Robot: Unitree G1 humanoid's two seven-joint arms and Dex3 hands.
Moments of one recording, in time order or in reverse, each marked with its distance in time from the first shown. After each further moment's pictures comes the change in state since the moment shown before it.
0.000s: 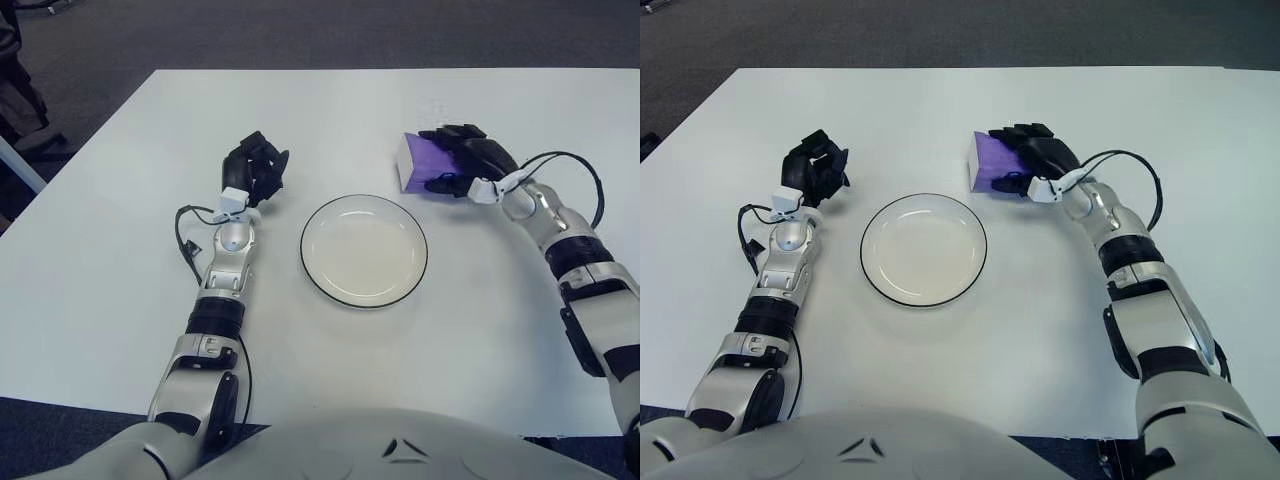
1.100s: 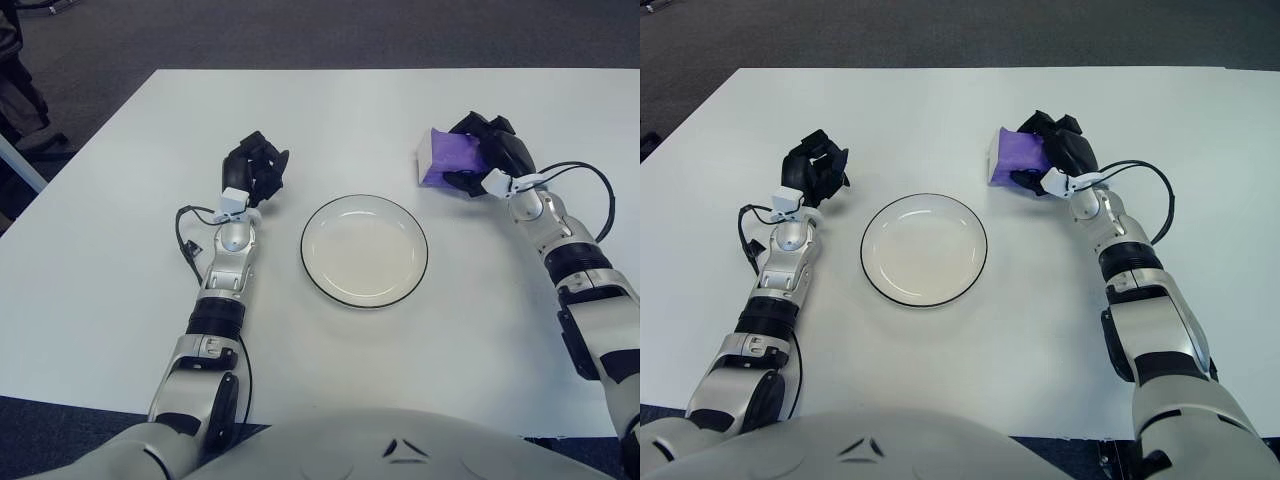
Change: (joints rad) left arm 0.001 -0.002 -0.002 -0.004 0.002 0.000 0.009; right arm 0.033 0.023 -0.118 -0.004 0.178 0.056 -0.033
